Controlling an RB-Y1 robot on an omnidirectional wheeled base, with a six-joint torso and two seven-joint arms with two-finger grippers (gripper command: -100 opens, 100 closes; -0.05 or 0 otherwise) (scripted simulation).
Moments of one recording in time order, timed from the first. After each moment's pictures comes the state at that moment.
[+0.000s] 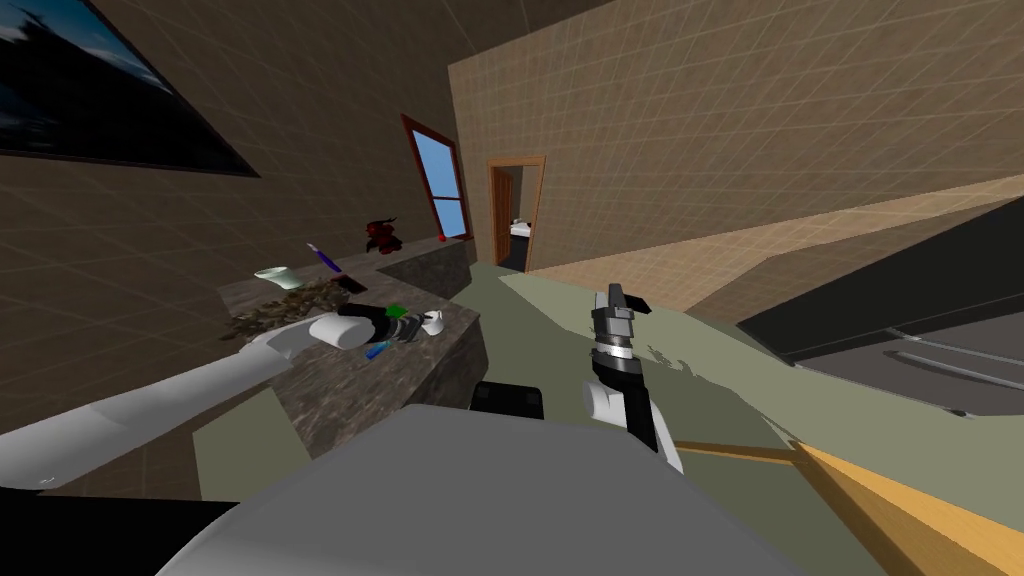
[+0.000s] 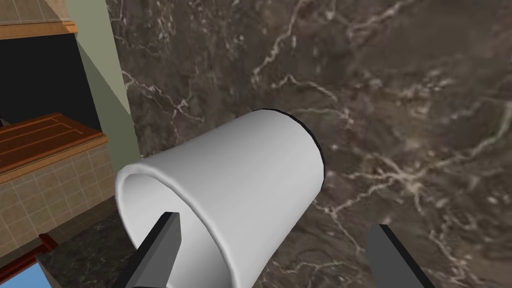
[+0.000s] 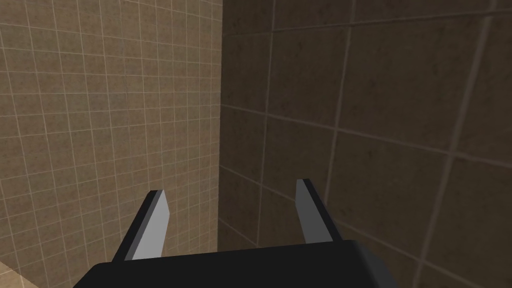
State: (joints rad) left arm 0.28 1.28 -0.09 -1.83 1.18 0.73 -0.13; right arm 0.50 -0.02 0.06 -2.33 0.11 -0.36 0.11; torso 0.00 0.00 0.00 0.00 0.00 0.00
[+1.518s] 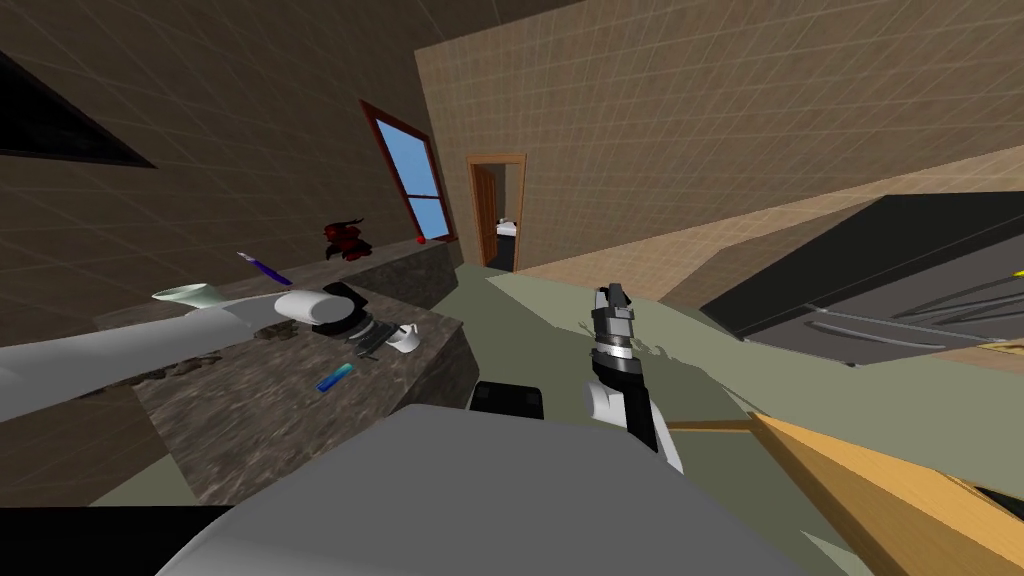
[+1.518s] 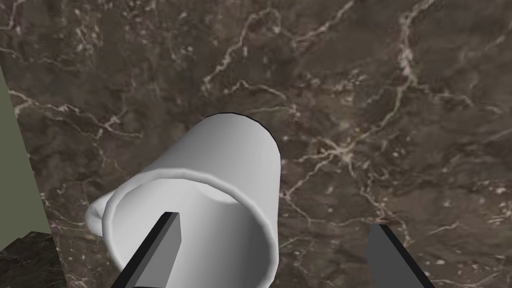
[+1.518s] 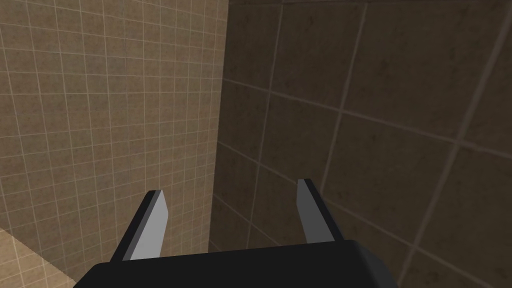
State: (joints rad) left arm 0.21 1.57 -0.15 -1.71 1.52 1.13 -0.13; right arm 0.50 -0.02 0.06 -2.33 0.11 -0.36 0.11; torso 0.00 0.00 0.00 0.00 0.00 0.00
